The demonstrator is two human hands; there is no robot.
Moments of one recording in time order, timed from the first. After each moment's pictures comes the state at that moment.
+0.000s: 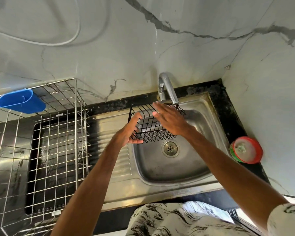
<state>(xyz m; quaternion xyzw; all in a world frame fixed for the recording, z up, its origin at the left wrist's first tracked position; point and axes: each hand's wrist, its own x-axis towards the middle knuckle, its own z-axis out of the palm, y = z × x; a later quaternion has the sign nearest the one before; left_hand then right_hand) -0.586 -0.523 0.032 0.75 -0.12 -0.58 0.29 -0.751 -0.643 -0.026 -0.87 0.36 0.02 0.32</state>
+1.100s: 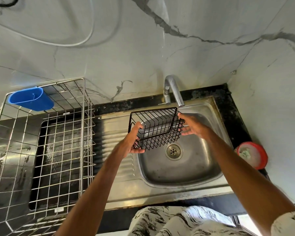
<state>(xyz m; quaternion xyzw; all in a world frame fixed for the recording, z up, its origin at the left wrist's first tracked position) -0.588 -0.487 0.022 0.75 -0.09 -0.58 0.31 -0.802 -0.665 -0.033 -0.49 0.57 -0.03 0.66</state>
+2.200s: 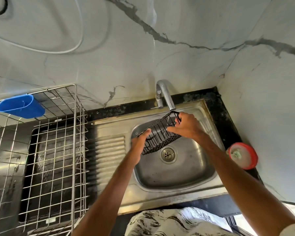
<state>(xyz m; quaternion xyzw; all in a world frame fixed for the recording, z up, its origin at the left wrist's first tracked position) -0.639 -0.511 -0.023 0.75 -0.05 -0.54 0.38 -0.807 -0.650 0.004 -0.75 0.56 -0.03 0.35</state>
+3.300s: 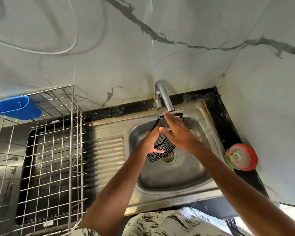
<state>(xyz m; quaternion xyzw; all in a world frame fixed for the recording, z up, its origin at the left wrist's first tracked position) -0.661 -0.550 -0.016 0.68 -0.08 -0.64 0.35 -0.801 -0.623 -0.005 -0.87 0.39 -0.01 0.31</state>
